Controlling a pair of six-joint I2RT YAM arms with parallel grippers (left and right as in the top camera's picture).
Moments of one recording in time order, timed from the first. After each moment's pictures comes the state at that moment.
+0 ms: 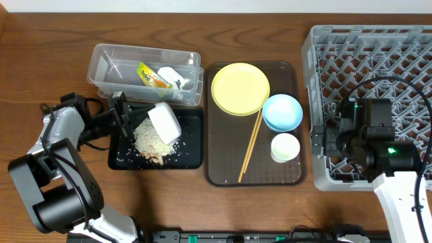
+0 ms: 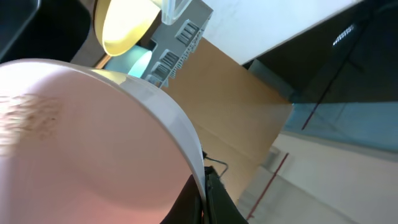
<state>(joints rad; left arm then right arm) 0.42 1.79 1.05 -1.01 1.49 -0.46 0.03 1.10 0.94 -0.95 -0.06 0.07</state>
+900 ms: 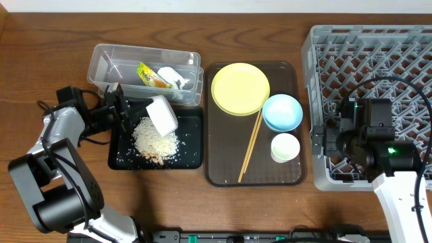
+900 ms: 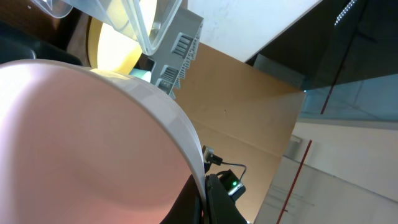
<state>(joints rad) 0.42 1.79 1.05 -0.80 1.49 -0.44 0.03 1.10 0.94 -0.95 -0.06 0.07</state>
